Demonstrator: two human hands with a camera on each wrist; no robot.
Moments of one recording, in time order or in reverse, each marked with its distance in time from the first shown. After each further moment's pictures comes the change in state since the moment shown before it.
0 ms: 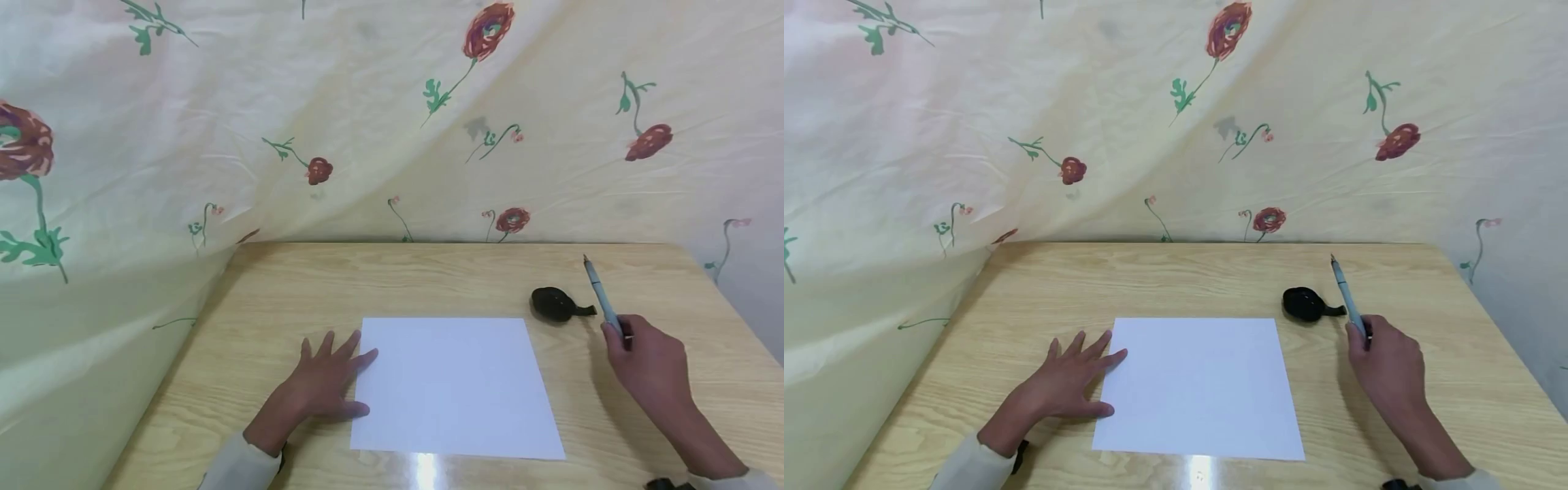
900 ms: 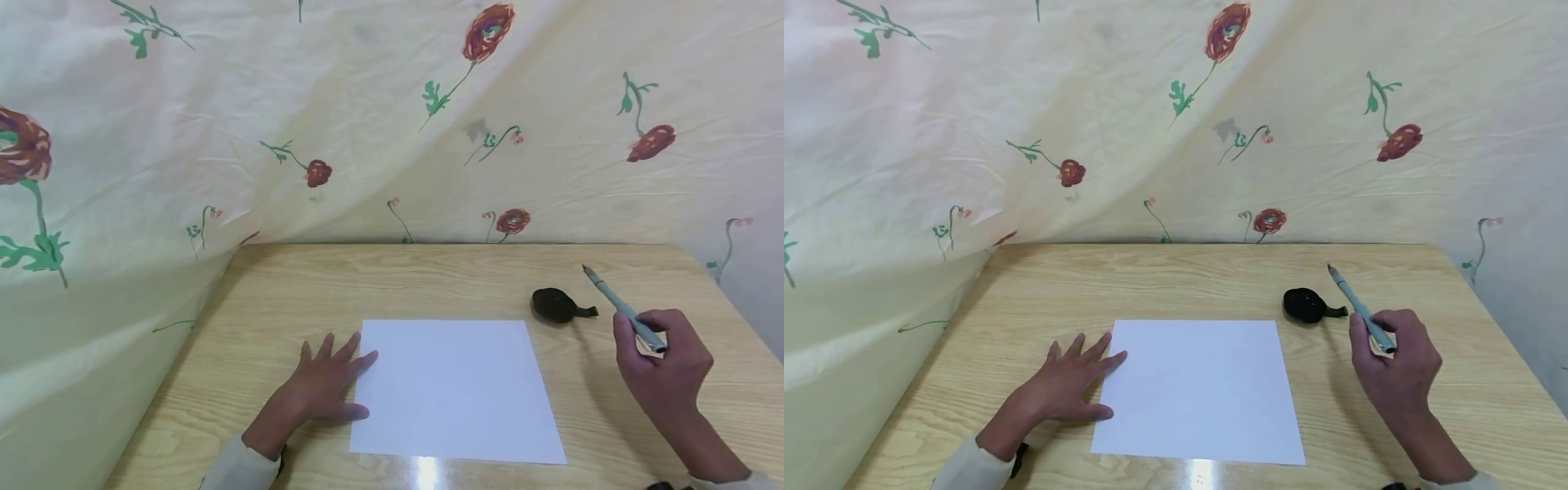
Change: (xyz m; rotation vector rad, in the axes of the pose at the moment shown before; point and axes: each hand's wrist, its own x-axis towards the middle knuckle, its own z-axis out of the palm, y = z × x) left_hand 0.001 0.001 -0.002 -0.024 -0.007 -0.007; right_hand 0.009 -0.037 0.004 0.465 0.773 -0.357
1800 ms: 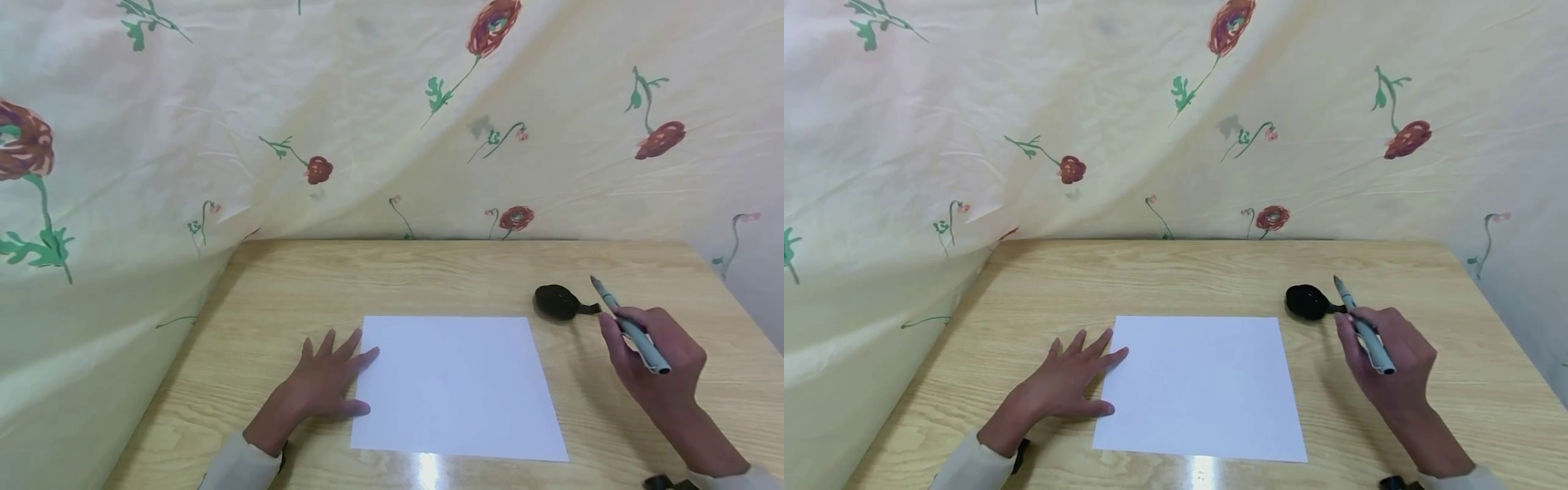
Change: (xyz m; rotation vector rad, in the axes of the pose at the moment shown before) left_hand 0.004 -0.003 -0.001 -0.011 0.000 0.001; right_hand 0.002 0.010 0.013 0.066 -0.061 -0.175
